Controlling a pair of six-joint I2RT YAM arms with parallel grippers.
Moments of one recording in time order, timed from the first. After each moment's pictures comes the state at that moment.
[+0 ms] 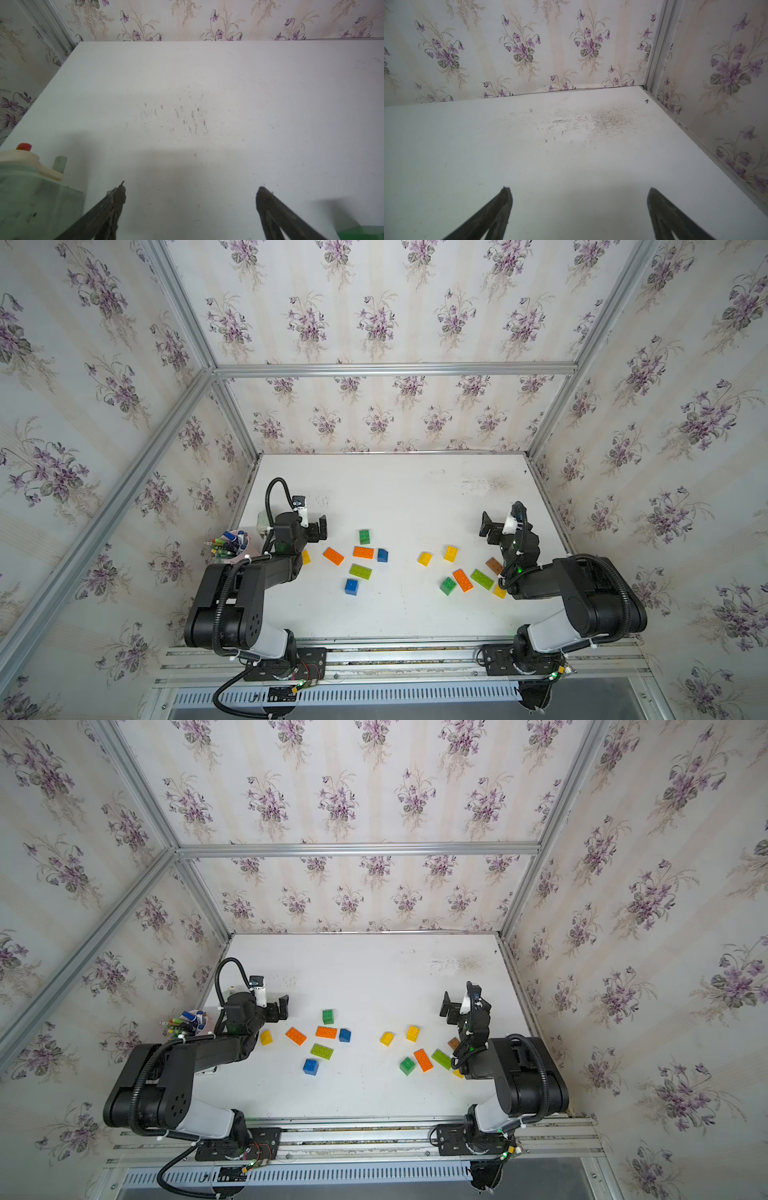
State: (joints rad) left arm 0.02 1.50 0.46 0.56 0.03 0.00; right arm 0.05 1.53 0.23 1.12 0.09 0.06
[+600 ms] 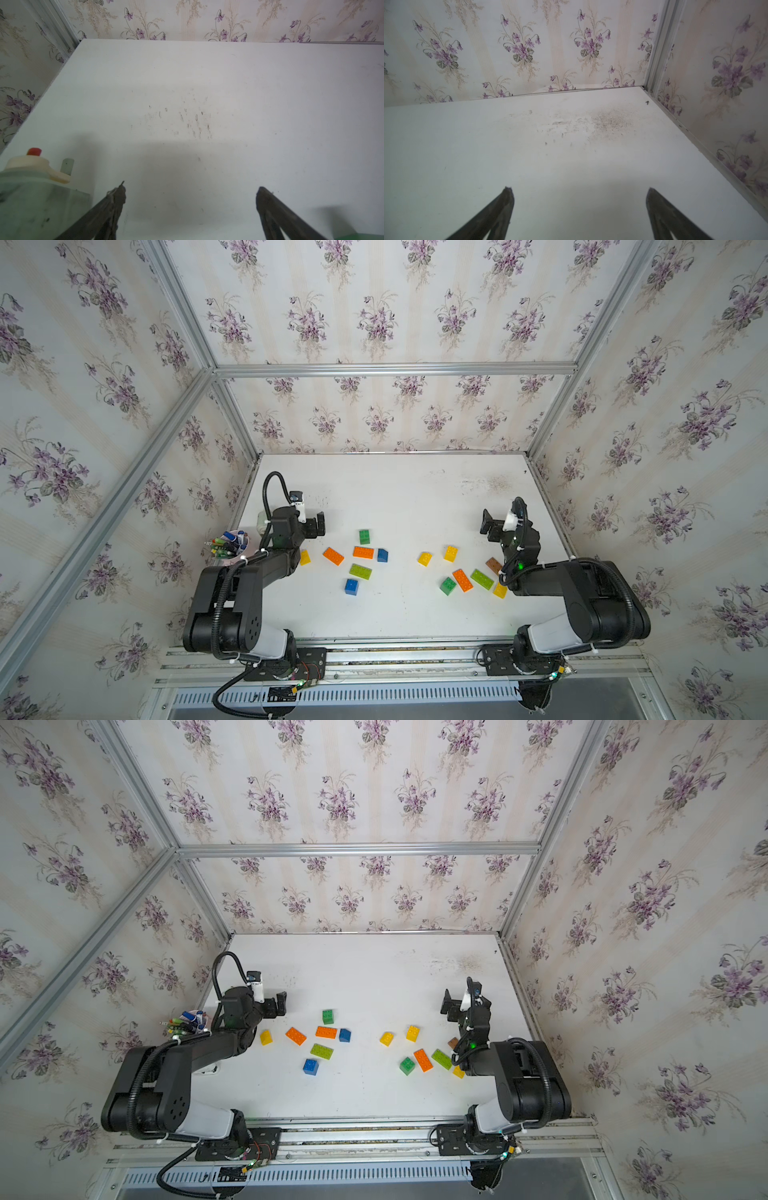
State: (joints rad) left arm 0.05 1.47 0.62 0.36 0.04 -0.02; right arm 0.05 1.46 0.33 0.96 0.06 0.06
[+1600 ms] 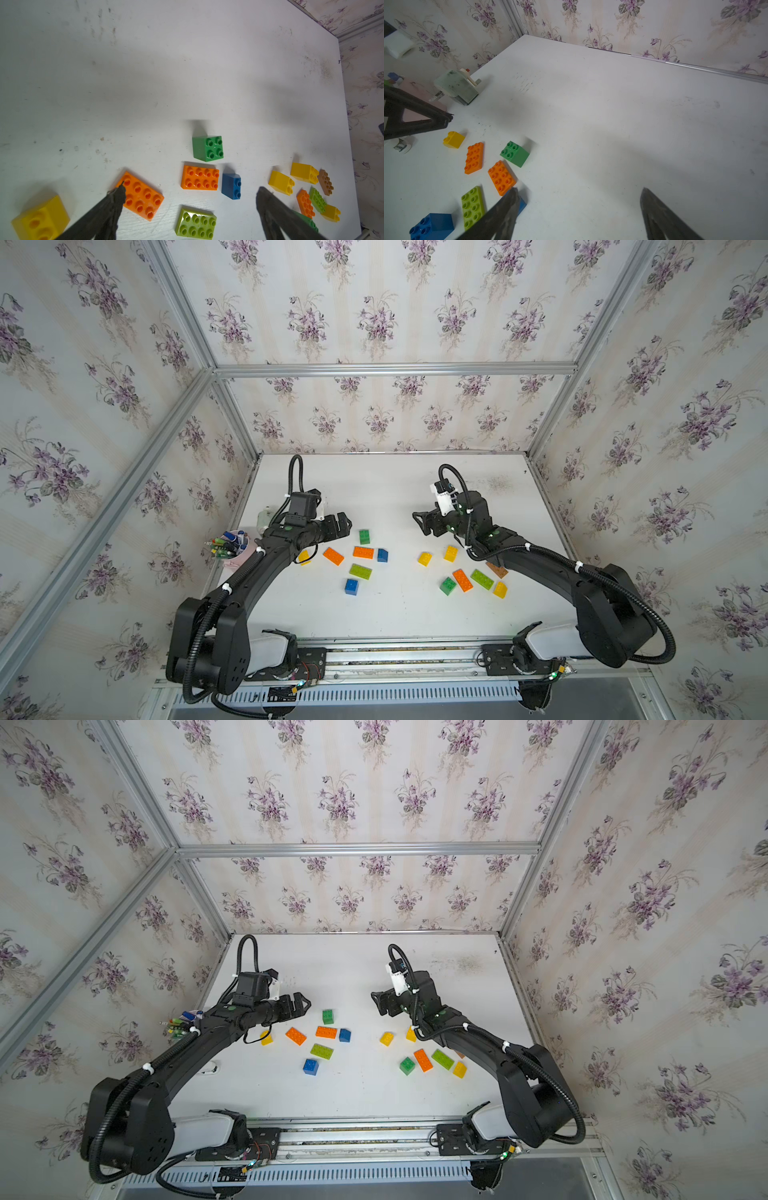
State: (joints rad) left arm -0.20 1.34 0.87 -0.44 0.23 -0.46; right arm 0.58 1.42 0.80 0.13 -0.17 0.12
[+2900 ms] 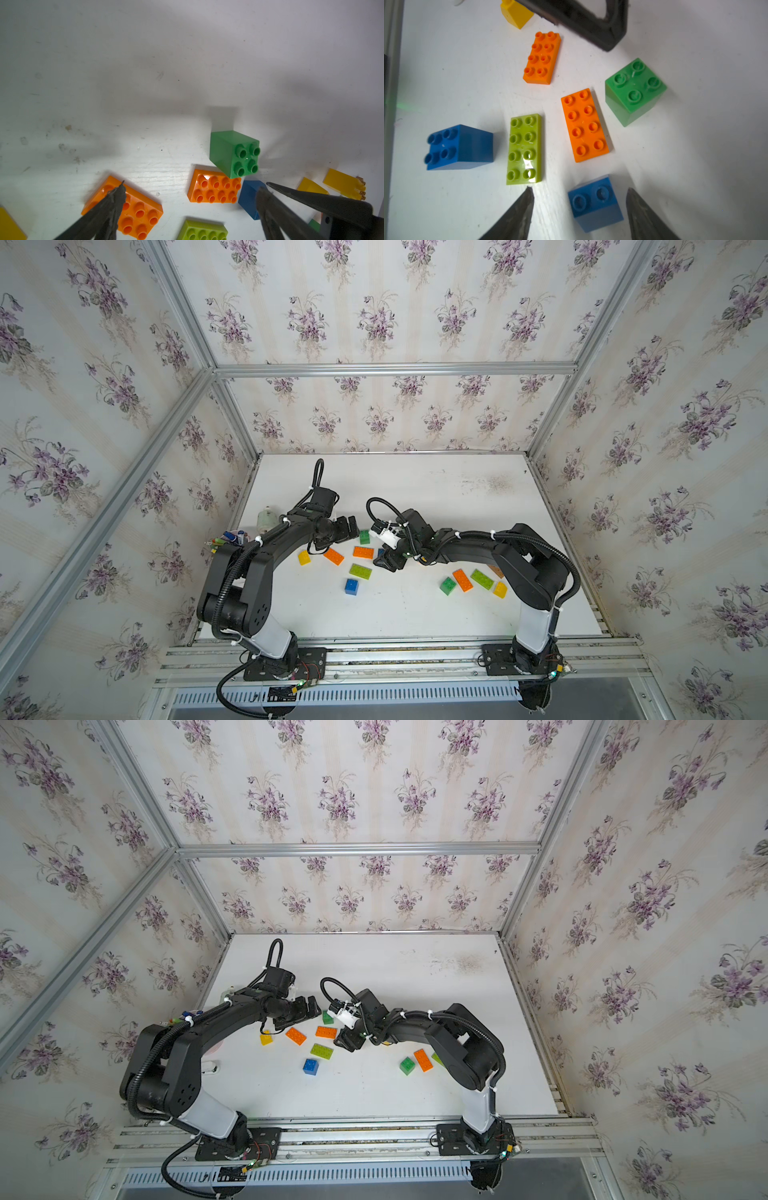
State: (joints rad) left arm -0.22 1.60 0.98 -0.53 0.22 -0.50; right arm 0.81 1.91 1.04 -0.02 -0.36 -0.17
